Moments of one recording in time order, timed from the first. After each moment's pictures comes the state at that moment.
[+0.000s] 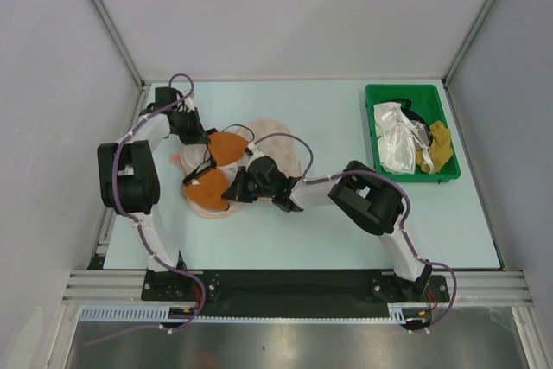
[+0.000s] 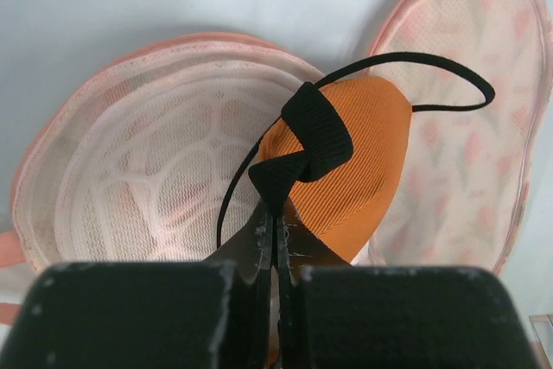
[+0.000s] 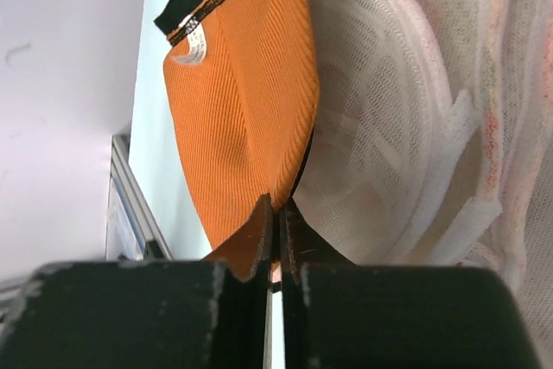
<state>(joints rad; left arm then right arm) 0.08 1.93 1.40 -0.49 0.40 -0.19 0.99 2.15 1.25 0.48 -0.18 0.98</state>
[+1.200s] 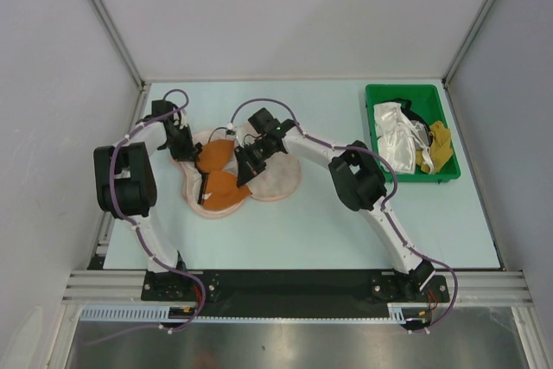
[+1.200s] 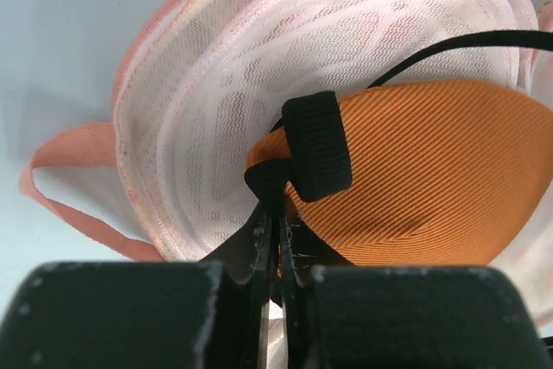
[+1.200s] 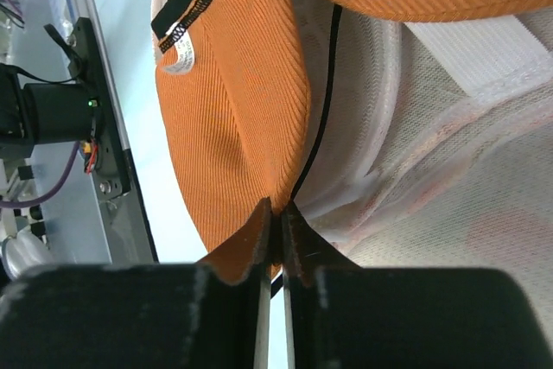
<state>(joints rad) 0.12 1.90 1.28 -0.55 0.23 -0.19 0.77 2.45 2.04 -0.59 -0.86 0.07</state>
